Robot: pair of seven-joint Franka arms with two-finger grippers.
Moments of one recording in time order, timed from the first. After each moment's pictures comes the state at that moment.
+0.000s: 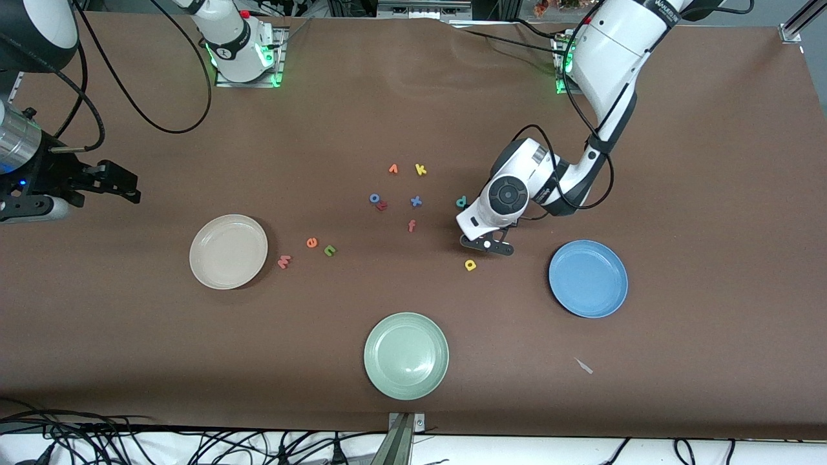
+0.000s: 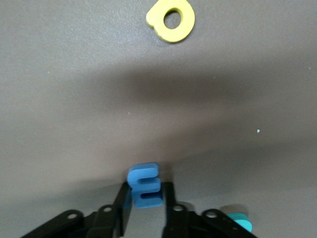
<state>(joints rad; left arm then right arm) -0.33 0.66 -0.25 -1.80 0.08 2.24 -0.38 0.03 0.16 0.03 -1.49 0.00 1.68 -0.03</state>
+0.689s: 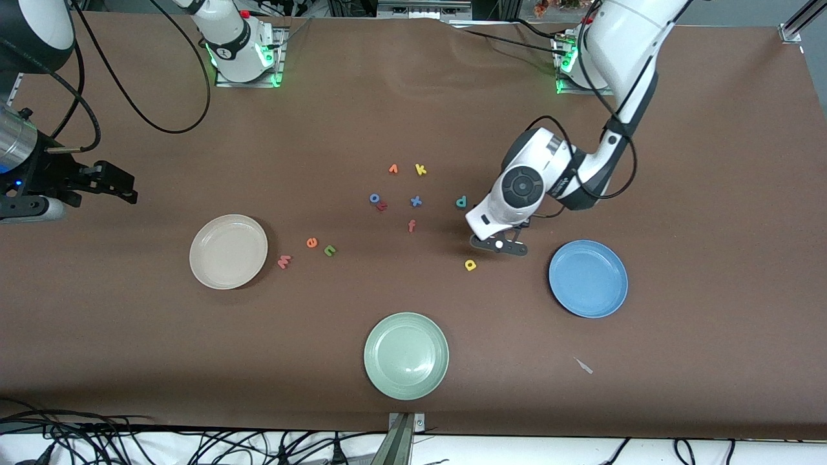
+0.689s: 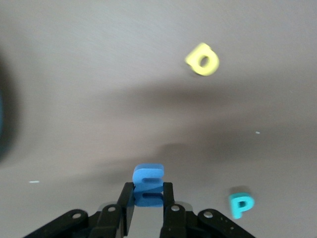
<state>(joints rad) -0.29 0.54 -0.23 -1.78 0.08 2.13 -0.33 0.02 0.16 0.02 -1.49 0.00 1.68 -0.03</state>
